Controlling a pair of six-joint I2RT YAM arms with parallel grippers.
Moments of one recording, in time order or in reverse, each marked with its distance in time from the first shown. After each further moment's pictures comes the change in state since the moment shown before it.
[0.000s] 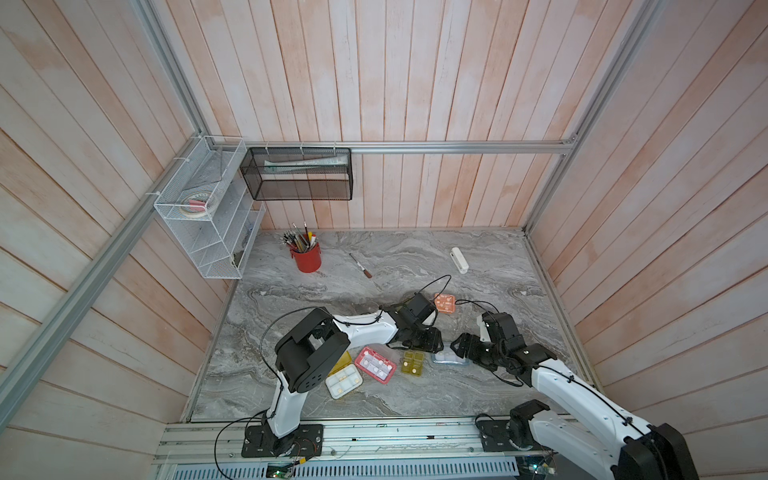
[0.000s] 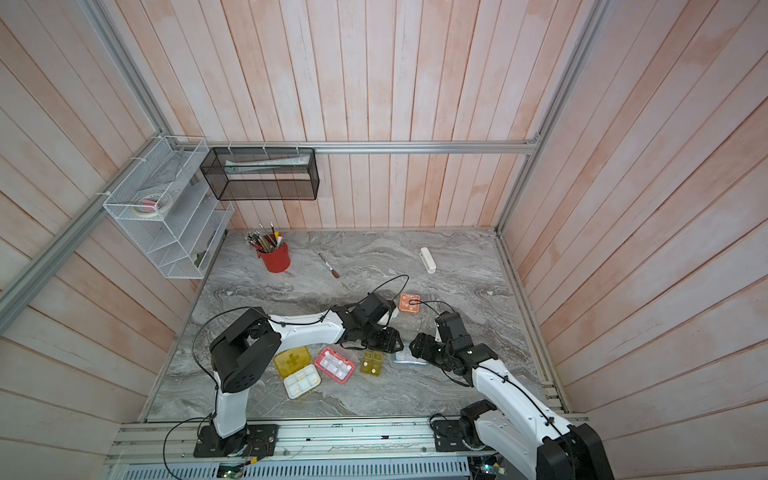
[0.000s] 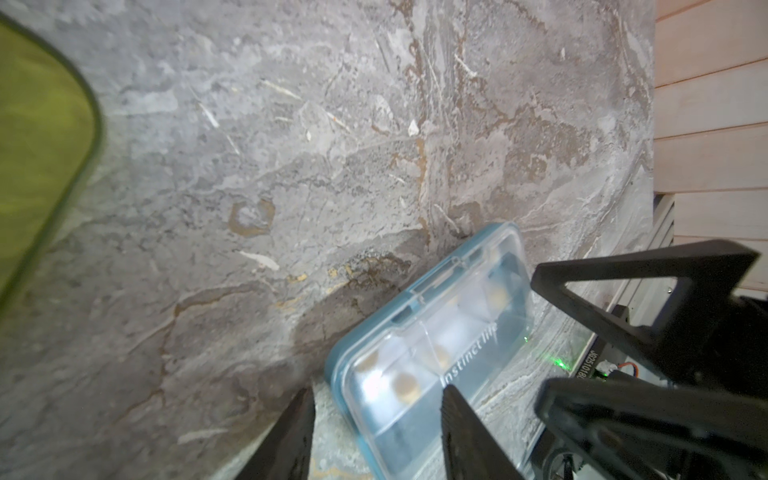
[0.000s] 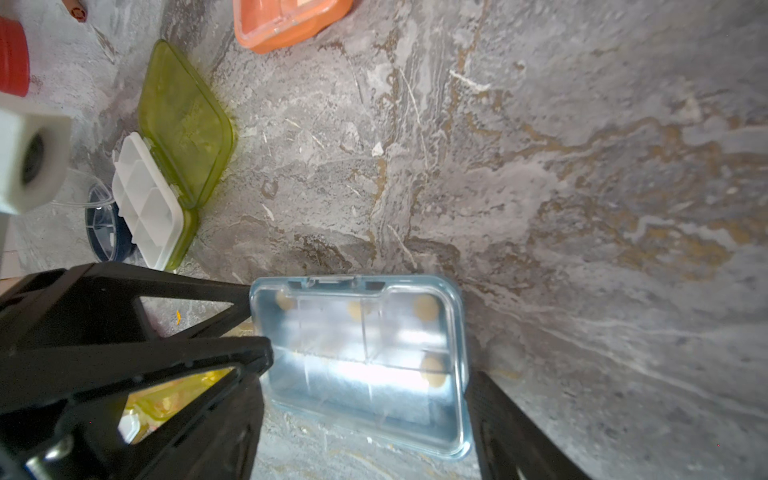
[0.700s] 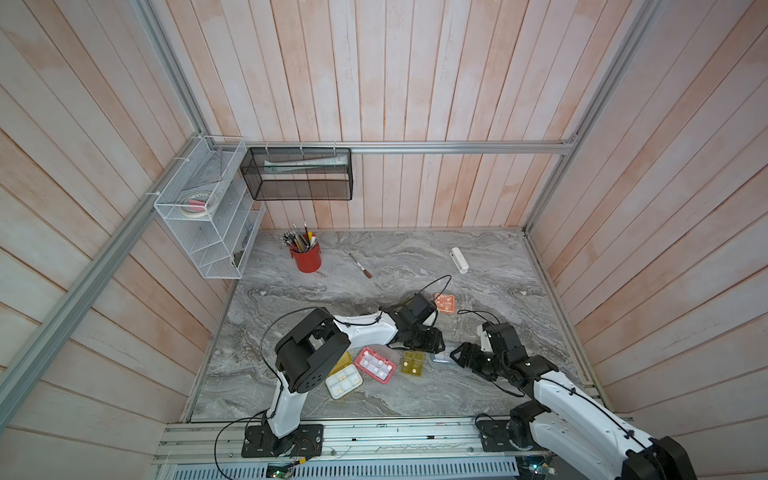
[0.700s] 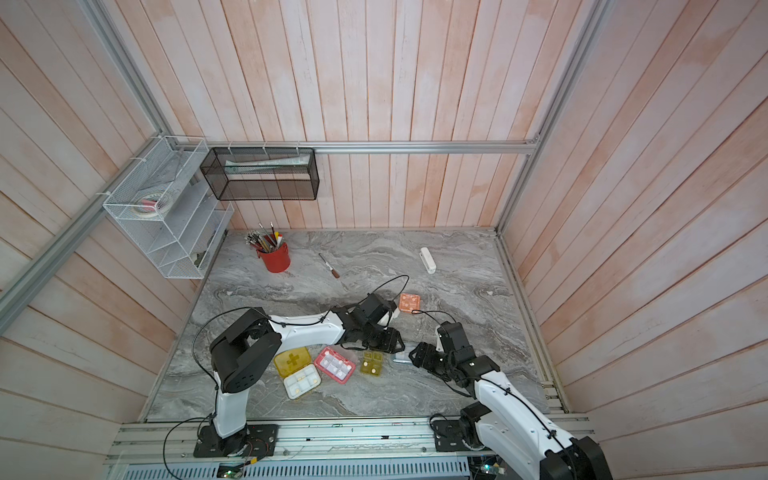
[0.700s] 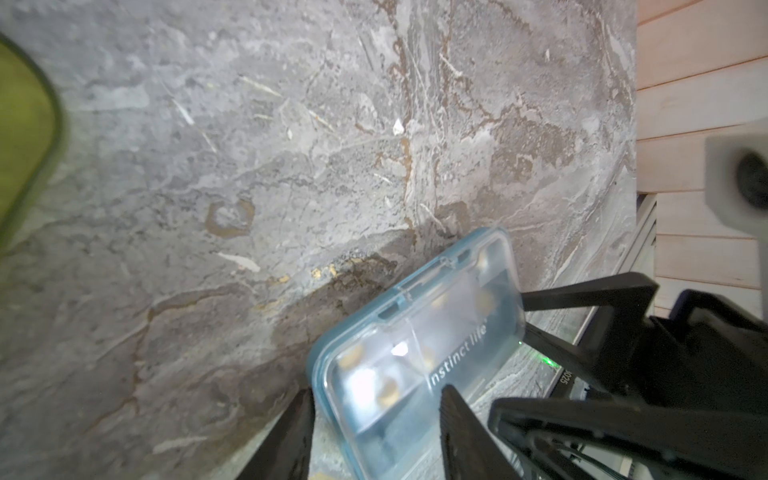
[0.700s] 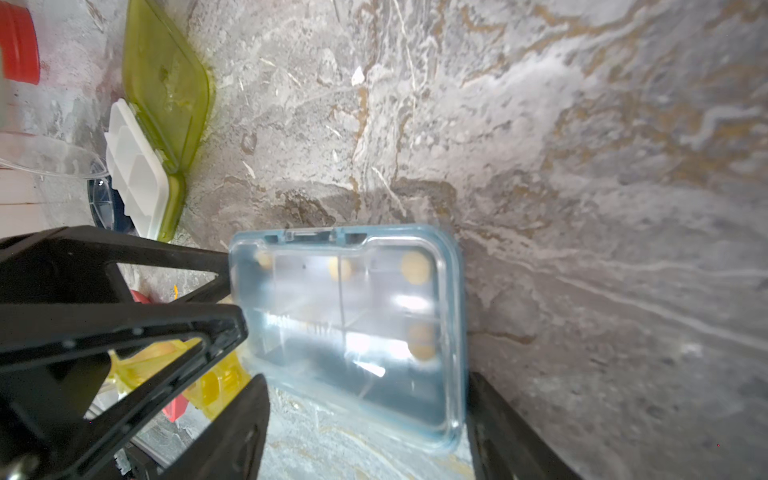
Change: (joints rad) left arm -0.003 0.000 -0.014 0.031 0.023 -0.018; right arm 0.000 -0.082 -0.121 0.055 -0.078 0.053
